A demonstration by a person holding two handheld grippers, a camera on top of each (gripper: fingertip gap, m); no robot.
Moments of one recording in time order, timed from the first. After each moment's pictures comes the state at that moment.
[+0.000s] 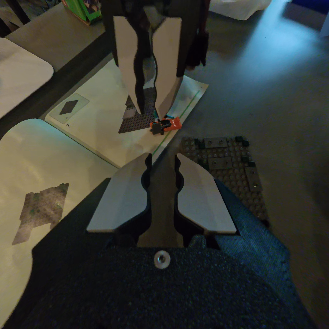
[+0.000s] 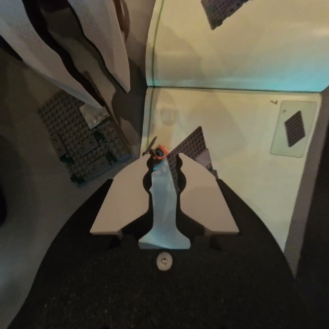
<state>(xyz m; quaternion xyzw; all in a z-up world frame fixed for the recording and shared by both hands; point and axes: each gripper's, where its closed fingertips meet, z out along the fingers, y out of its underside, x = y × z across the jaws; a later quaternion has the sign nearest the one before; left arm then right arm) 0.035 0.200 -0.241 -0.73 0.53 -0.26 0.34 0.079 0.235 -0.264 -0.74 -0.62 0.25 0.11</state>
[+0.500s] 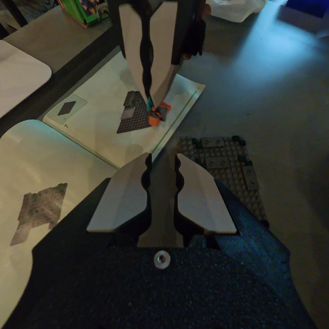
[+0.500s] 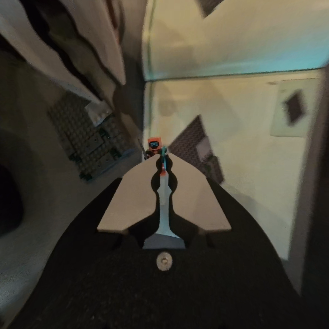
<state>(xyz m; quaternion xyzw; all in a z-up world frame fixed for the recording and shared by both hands) 0.034 0.197 -0.240 -0.73 0.53 -0.27 0.35 0.089 0.239 -0.257 -0.76 -0.58 0.25 0.14</state>
